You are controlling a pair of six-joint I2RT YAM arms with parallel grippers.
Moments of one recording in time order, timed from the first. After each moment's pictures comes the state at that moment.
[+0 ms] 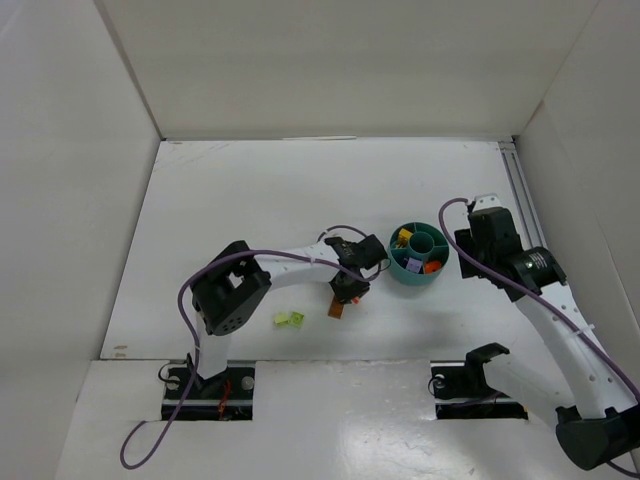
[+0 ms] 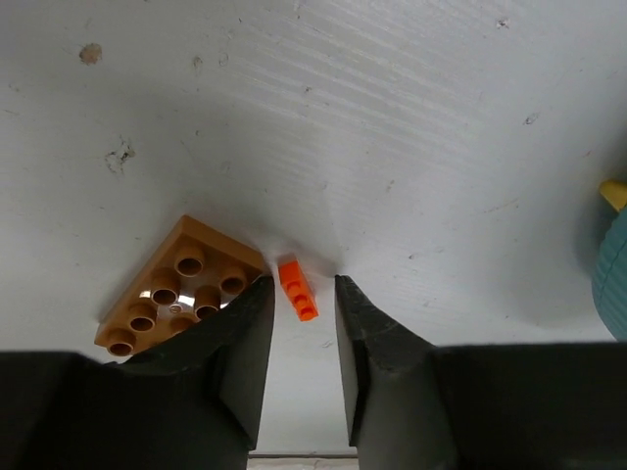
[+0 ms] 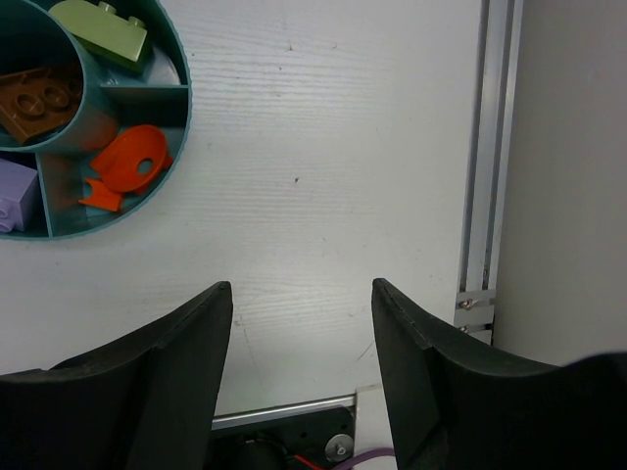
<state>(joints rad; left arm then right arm) -1.02 1.91 1.29 -0.73 -0.19 -1.46 0.33 0.90 1.00 -1.01 0.45 0.05</state>
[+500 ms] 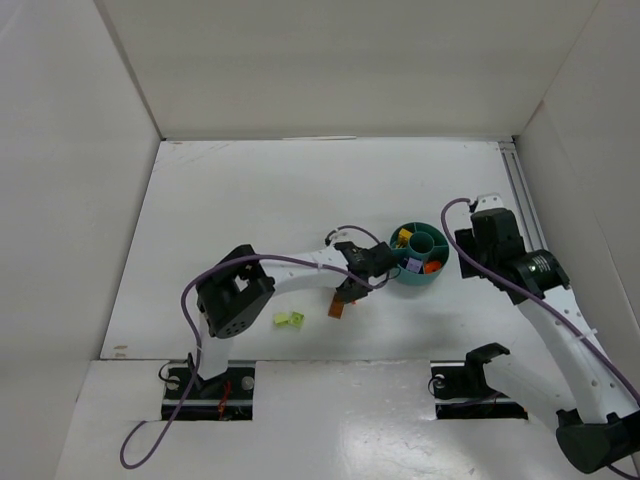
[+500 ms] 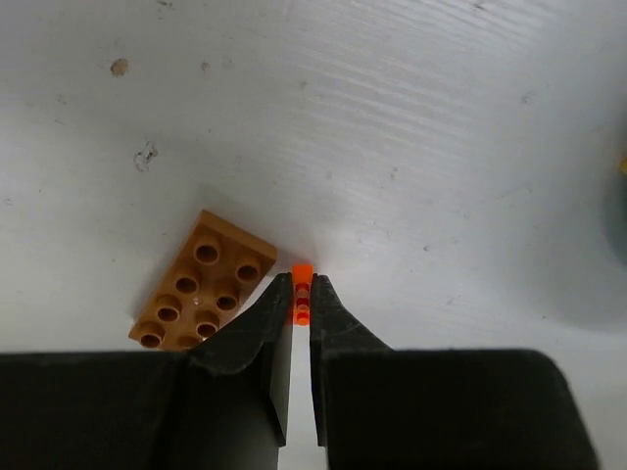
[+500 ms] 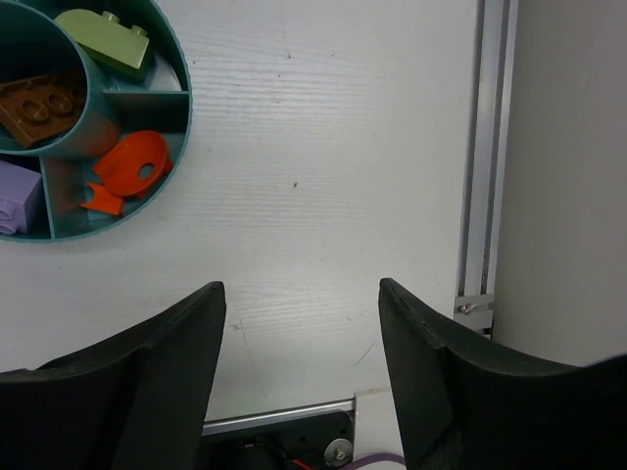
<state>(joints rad) -1.07 1.93 1.34 -0.79 -0.29 -1.42 0.33 0.89 1.00 -1.00 0.45 0.04</state>
